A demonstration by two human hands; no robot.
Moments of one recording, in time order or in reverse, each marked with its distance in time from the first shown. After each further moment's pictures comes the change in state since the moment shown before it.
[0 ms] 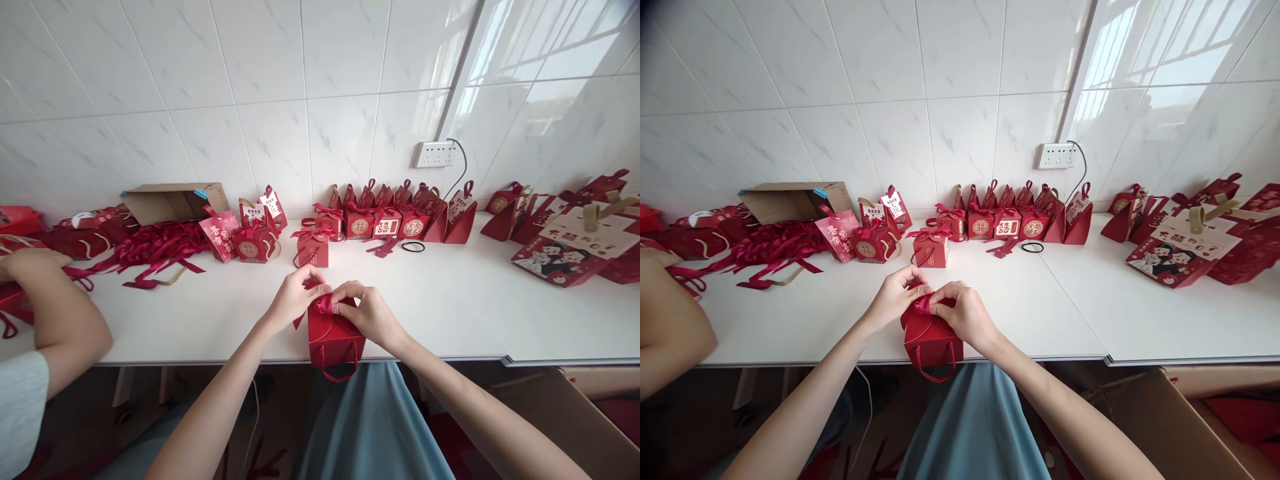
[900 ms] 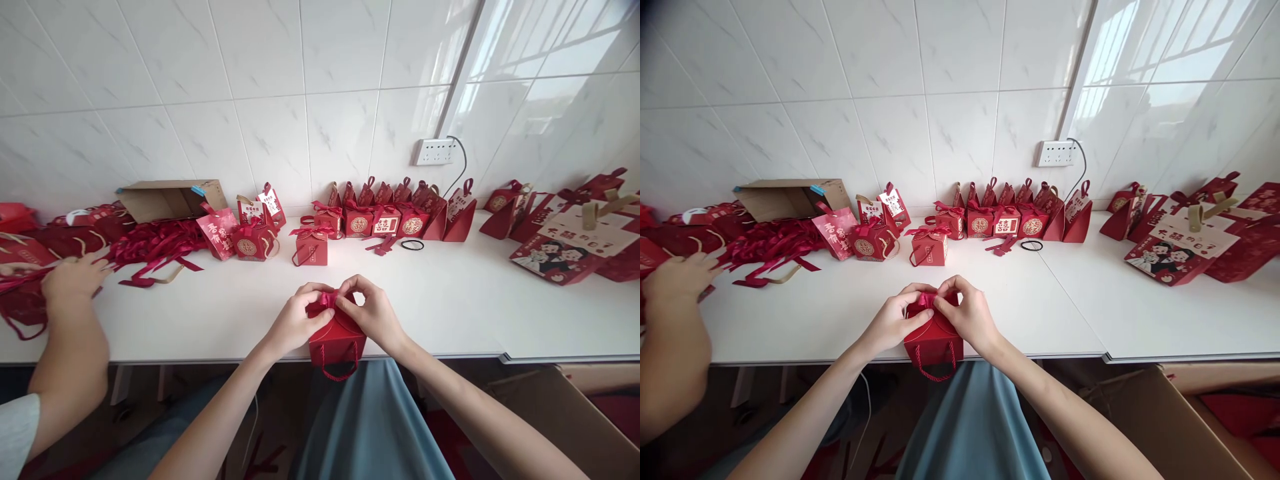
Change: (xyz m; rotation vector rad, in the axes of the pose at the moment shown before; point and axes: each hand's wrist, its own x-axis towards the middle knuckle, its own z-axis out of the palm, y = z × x) left_hand -0.035 0.008 0.014 0.035 -0.112 -0.080; right_hand -0.005 0.003 0.001 0.036 0.152 -0.010
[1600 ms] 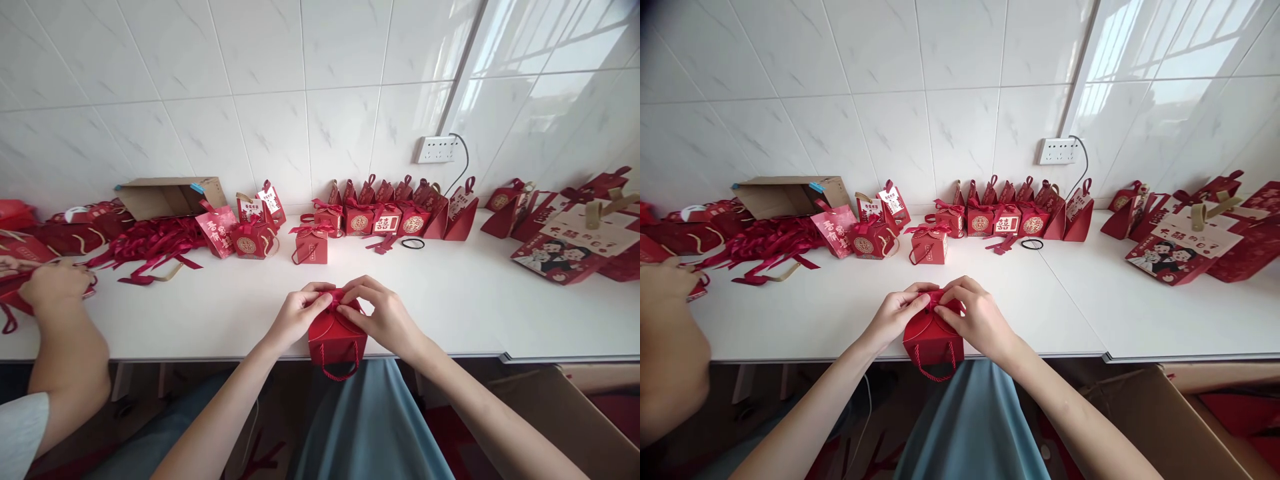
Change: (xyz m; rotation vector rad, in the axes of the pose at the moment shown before) left_hand 0.004 -0.005 0.002 -0.275 -0.009 -0.098; right_hand -0.009 -0.004 -0.022 -0.299 -0.123 -0.267
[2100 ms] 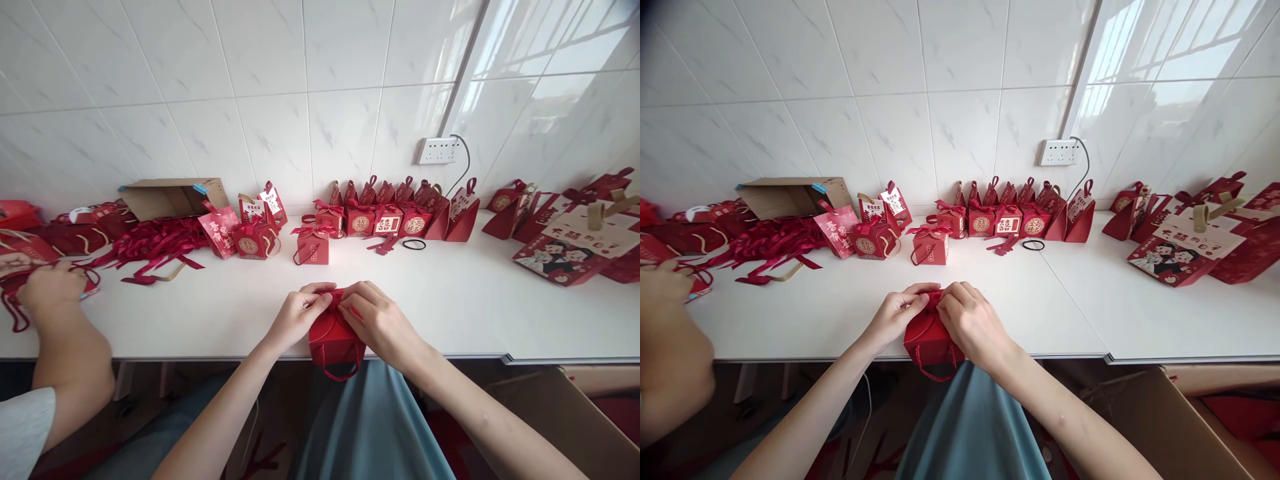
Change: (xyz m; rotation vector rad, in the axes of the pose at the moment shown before) left_hand -0.001 0.000 -0.004 0.148 0.023 0.061; right_hand -0.002 -0.012 0.006 -0.404 0.012 -0.277
